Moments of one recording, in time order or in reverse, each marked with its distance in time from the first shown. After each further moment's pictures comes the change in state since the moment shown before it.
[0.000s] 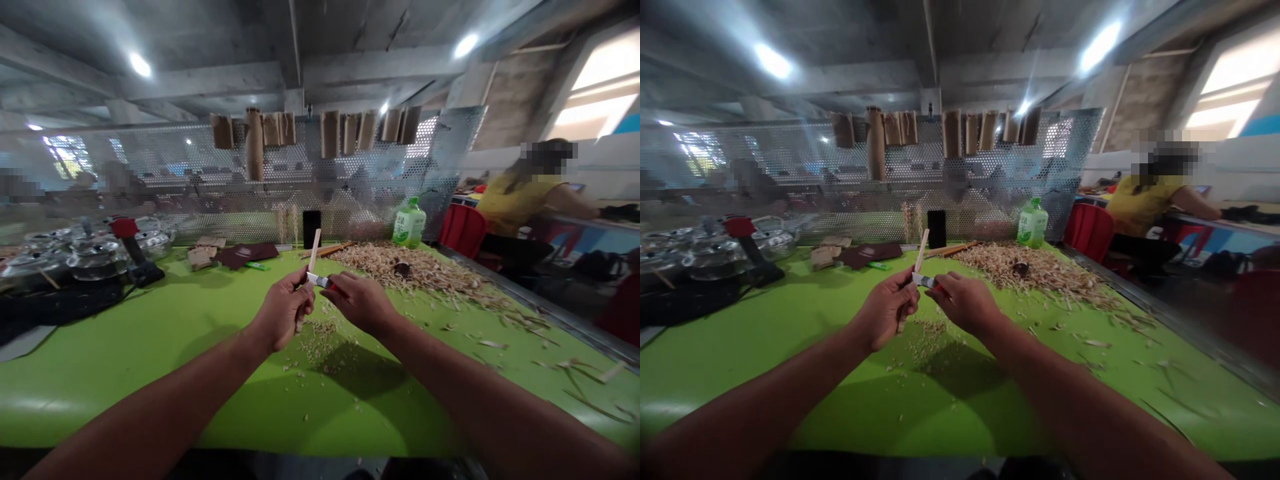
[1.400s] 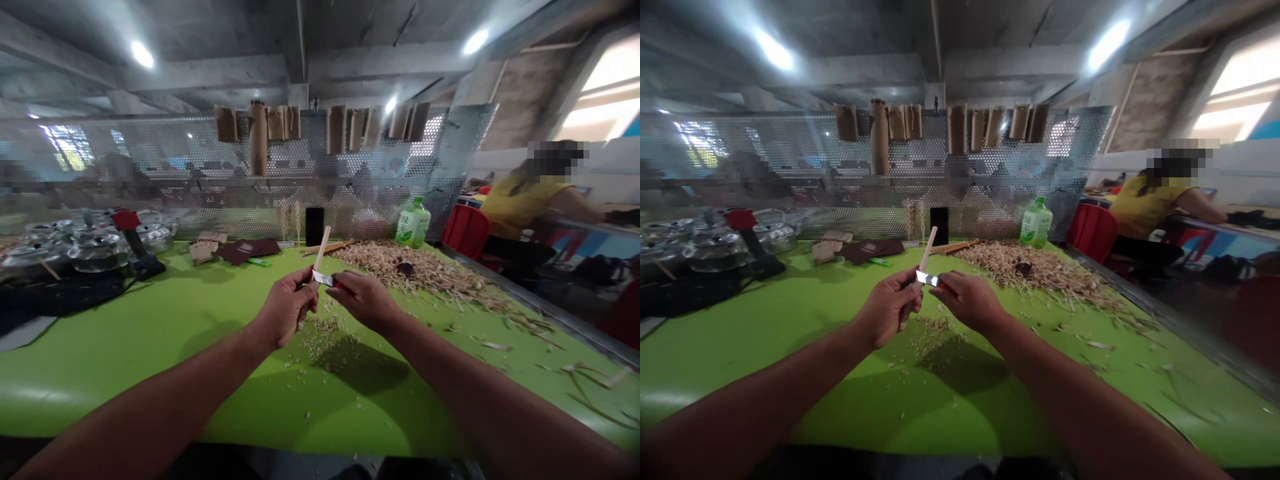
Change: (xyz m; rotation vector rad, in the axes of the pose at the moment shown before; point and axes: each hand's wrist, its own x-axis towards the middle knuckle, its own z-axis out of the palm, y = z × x) left_hand -0.005 0.005 0.003 0.091 0.017 -0.017; right_hand 0.001 0.005 -0.001 0.202 -0.058 0.007
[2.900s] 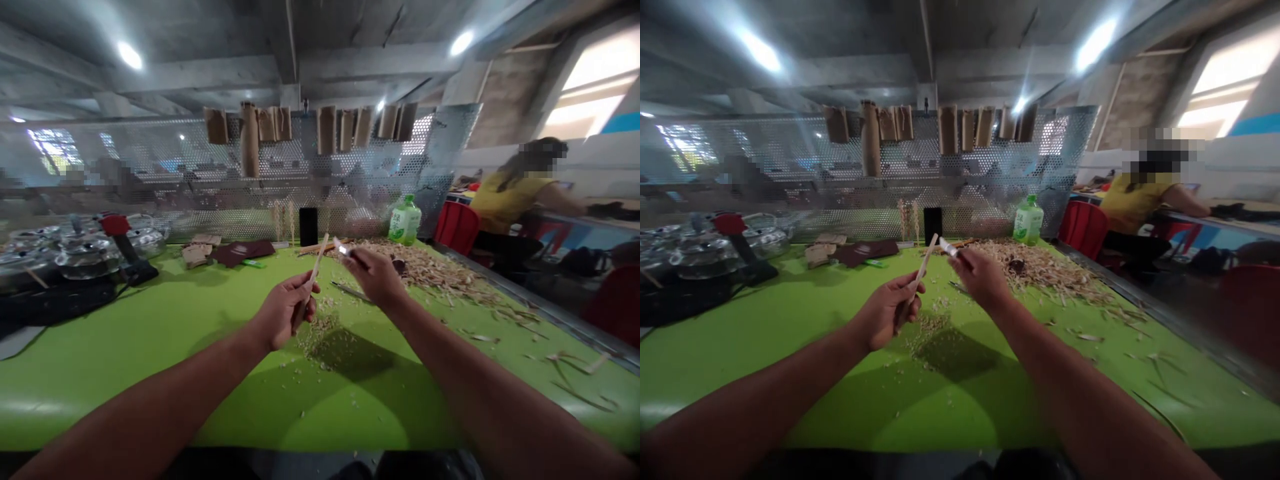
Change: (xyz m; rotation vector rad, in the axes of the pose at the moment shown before) left_hand 0.011 -0.014 -0.002 -0.239 -0.095 -0.035; right_hand 0.009 0.031 -0.022 0.025 0.263 0.177
